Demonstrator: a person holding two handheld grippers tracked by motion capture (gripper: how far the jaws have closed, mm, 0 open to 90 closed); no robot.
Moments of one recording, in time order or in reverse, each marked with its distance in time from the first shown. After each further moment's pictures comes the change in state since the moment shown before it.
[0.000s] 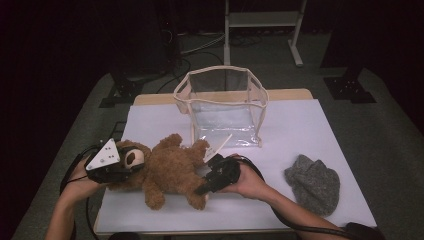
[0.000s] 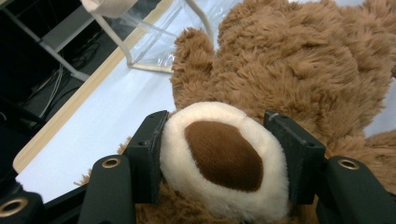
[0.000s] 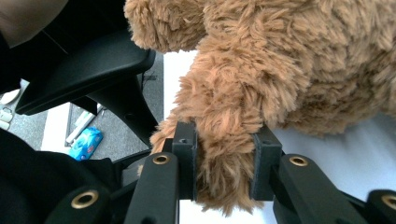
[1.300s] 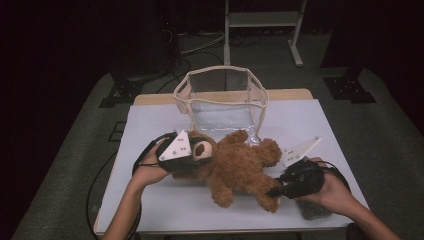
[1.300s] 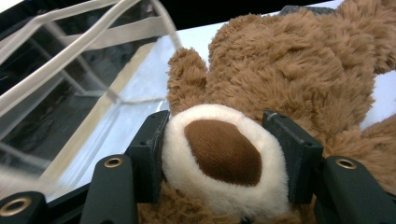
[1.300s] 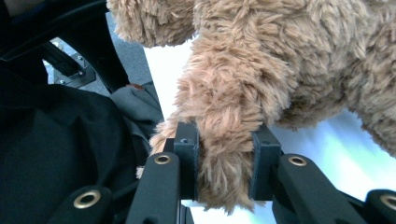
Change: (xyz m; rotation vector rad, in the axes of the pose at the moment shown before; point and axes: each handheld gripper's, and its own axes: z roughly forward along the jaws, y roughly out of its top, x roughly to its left) left arm -0.061 0.124 0.109 -0.191 -0.179 0.145; right arm 0.044 -0.101 -0.155 0.025 -0.255 0.066
